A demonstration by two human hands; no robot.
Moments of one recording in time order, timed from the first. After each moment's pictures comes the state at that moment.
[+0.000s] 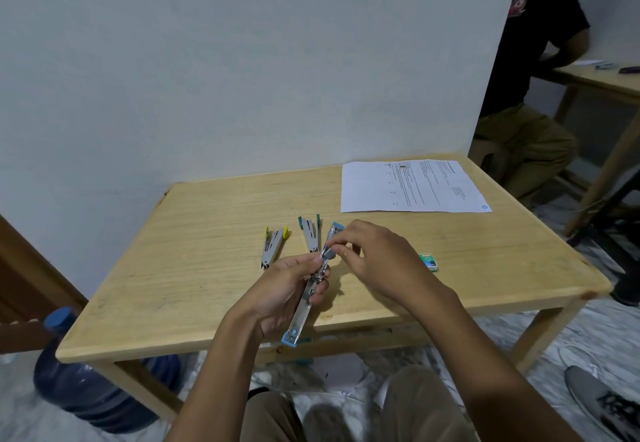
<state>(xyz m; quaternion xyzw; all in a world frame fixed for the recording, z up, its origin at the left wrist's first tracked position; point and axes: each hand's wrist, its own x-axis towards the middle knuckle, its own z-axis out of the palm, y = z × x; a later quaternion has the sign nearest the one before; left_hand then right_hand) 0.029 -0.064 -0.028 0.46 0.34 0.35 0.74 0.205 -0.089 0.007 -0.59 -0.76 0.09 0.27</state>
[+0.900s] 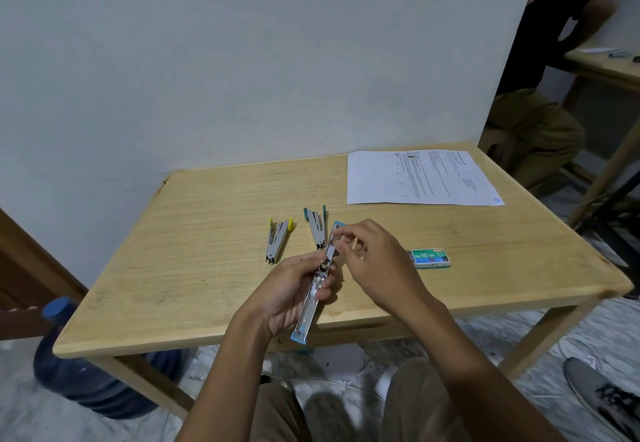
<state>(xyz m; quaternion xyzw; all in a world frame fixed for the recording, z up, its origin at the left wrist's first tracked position) 0.028 -0.056 -0.046 0.34 0.27 0.35 0.83 0.189 -0.081 -0.026 -0.61 -0.68 0.16 0.38</state>
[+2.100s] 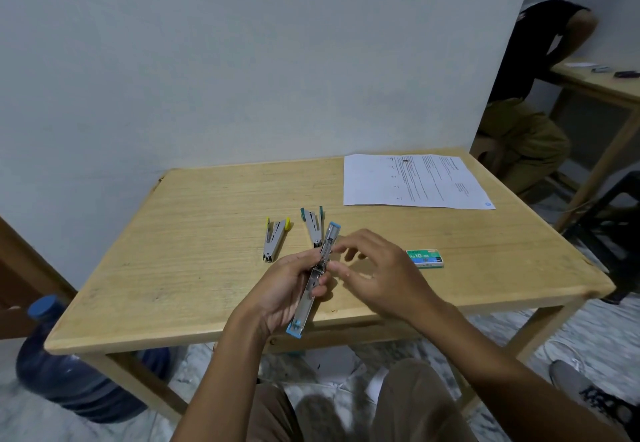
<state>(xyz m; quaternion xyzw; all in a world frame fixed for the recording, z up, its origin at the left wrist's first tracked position) 0.024 -0.050 -0.055 0.34 0.26 0.34 0.84 0.205 -0.094 -0.034 -0.48 -0.78 0.09 0.40</state>
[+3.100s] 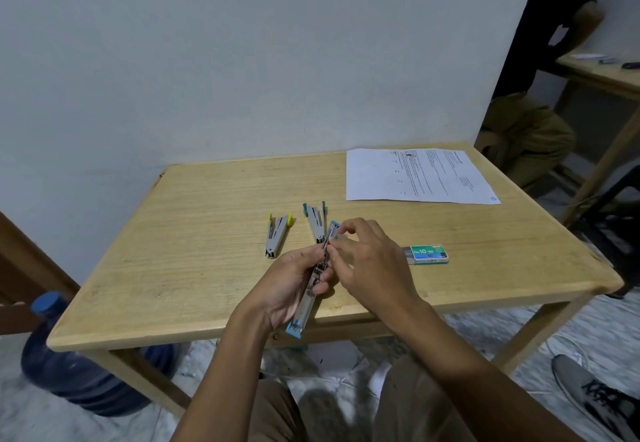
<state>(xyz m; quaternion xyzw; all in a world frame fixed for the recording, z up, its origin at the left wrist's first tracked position) 0.023 -0.054 -0.051 0.38 0.27 0.35 0.81 0.178 -0.082 -0.048 -0.59 -0.73 -0.11 0.33</state>
